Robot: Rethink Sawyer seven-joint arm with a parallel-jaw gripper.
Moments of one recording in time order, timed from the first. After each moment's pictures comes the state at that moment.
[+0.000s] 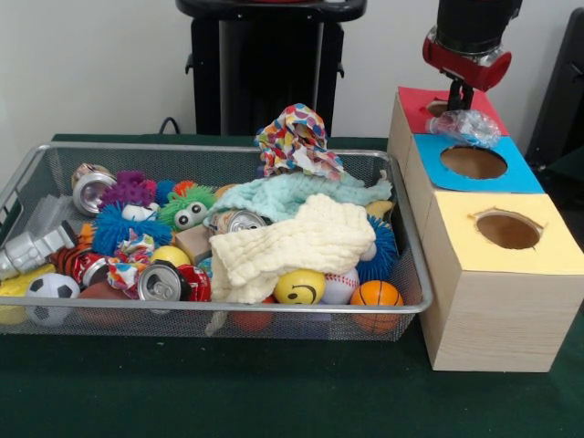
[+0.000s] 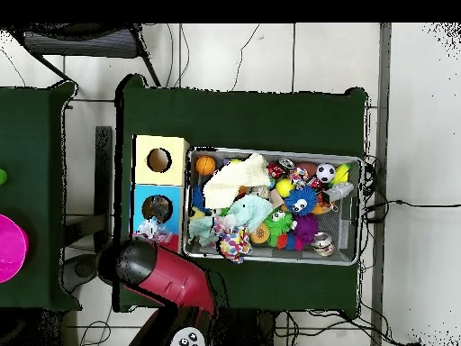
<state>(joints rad) 0.30 -0.67 -0.25 2.00 0.67 0.53 2.14</state>
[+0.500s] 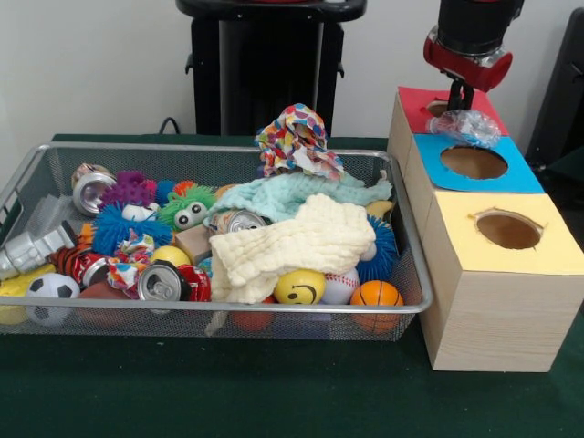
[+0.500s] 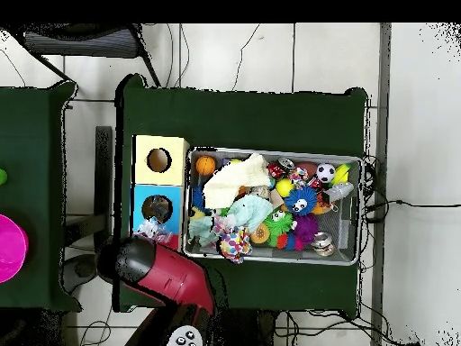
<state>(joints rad) 0.32 -0.65 -0.28 1.98 0.66 0.57 2.14</state>
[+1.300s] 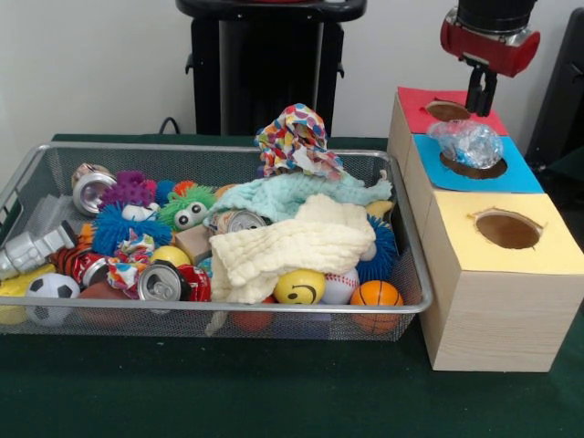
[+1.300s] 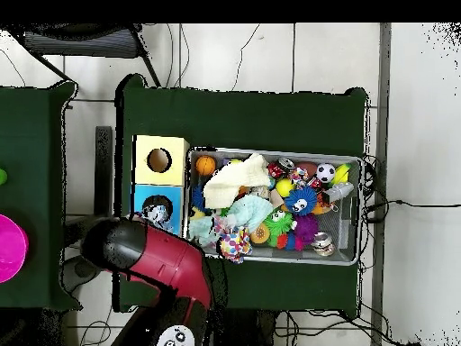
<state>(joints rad) 0.36 -0.66 -0.37 1.83 0.65 0.64 2.14</state>
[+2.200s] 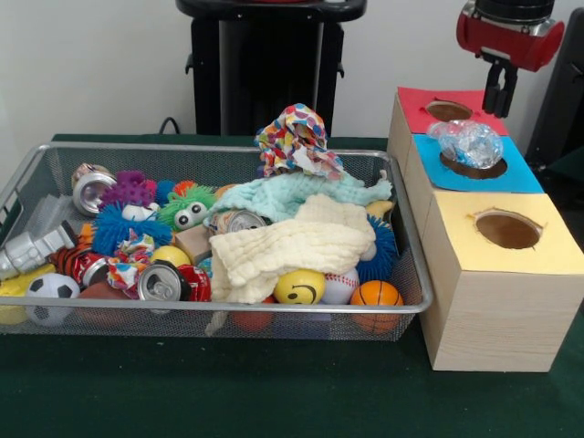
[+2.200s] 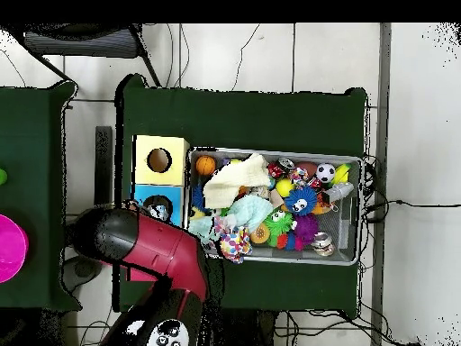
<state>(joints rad) 0.37 -0.65 -0.40 1.75 0.64 0.65 2.14</state>
